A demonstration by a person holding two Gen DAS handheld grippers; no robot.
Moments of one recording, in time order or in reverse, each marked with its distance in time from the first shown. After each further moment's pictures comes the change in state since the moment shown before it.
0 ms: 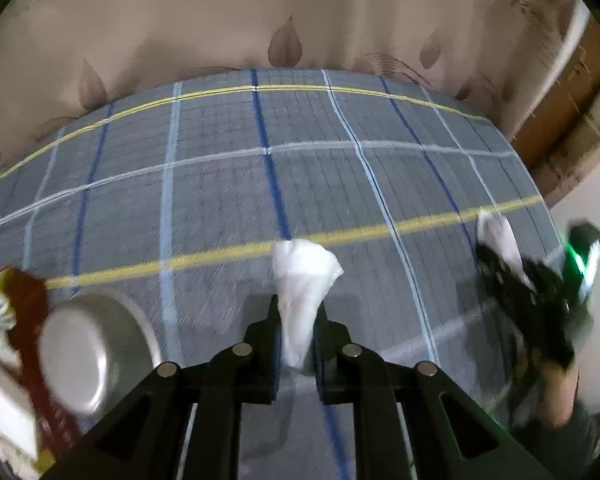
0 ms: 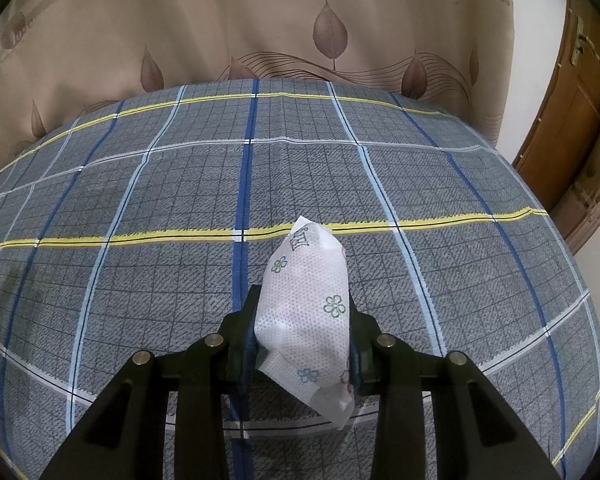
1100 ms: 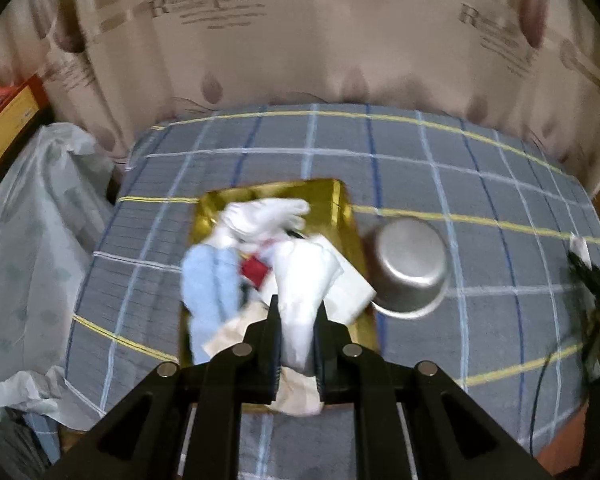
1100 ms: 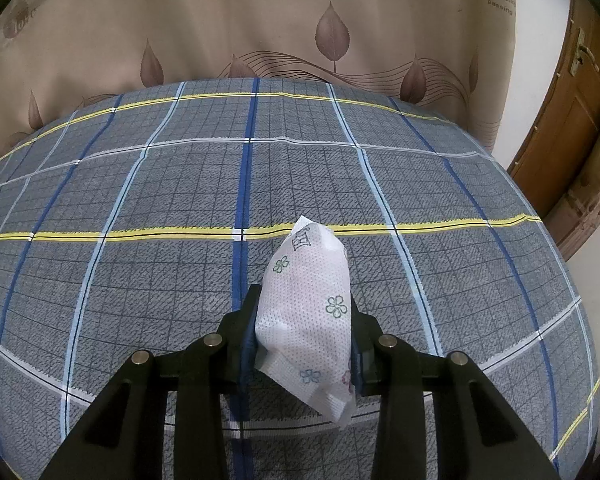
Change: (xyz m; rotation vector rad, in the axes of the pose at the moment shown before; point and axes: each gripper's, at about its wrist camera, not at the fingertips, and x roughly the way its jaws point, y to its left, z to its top) left arm -0.152 0.200 -0.114 -0.245 -0.108 0.322; right arm 0.000 0.003 -0.001 -0.022 -0.001 -0.029
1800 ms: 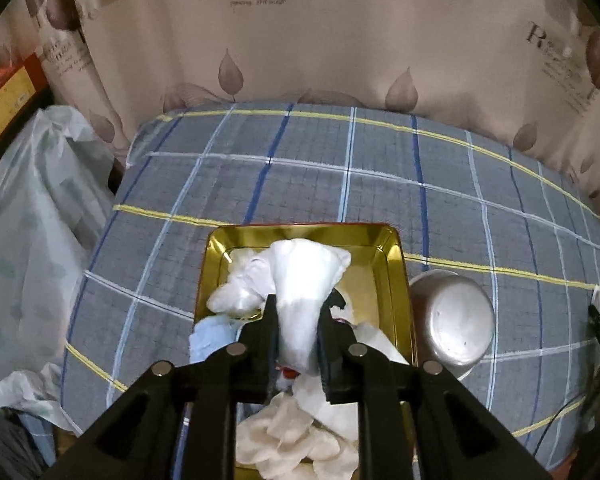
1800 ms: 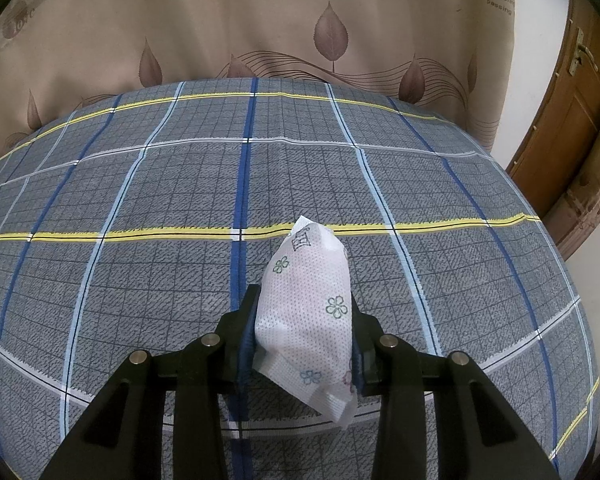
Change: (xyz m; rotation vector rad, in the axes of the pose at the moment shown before) left arm 0.065 0.029 0.062 -0.085 0.066 0.016; right arm 0.000 0.000 0.000 -0.002 0.000 -0.003
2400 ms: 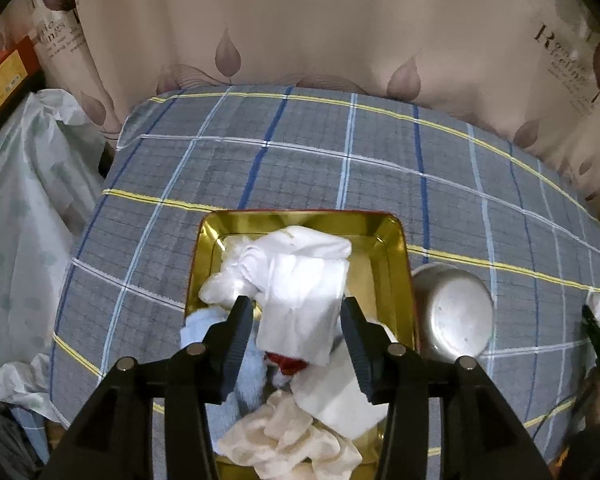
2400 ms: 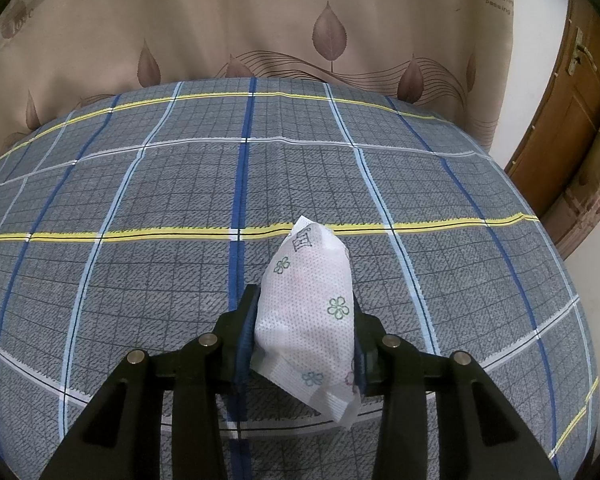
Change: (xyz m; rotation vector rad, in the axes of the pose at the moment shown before) left arm 0.008 0.008 -0.003 -0.010 0.043 -0.044; right arm 0.001 0.000 0.000 -0.002 0.000 -0.005
